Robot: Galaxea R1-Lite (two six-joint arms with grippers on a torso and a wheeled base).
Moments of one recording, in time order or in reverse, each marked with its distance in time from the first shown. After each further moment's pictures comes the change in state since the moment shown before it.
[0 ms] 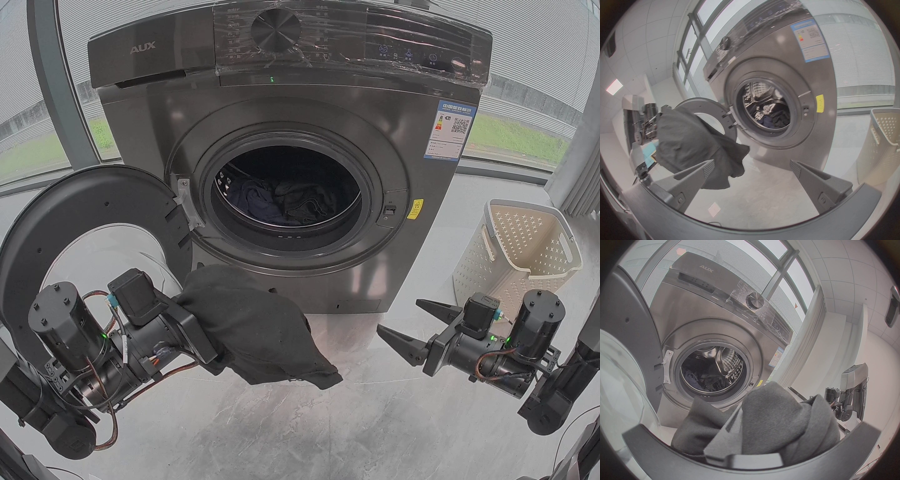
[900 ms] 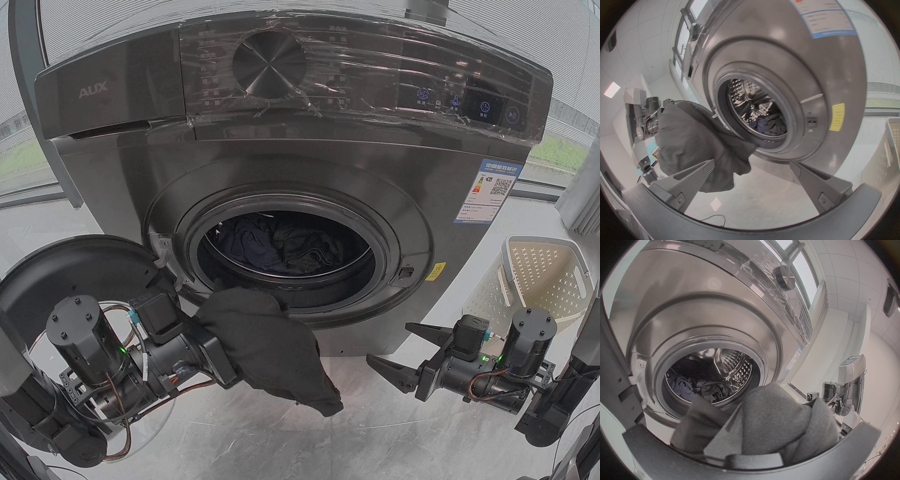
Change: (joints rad) left arm -0.057 0.048 0.013 0.000 0.009 0.016; right arm 0.053 0.026 0.050 0.001 -0.006 -0.003
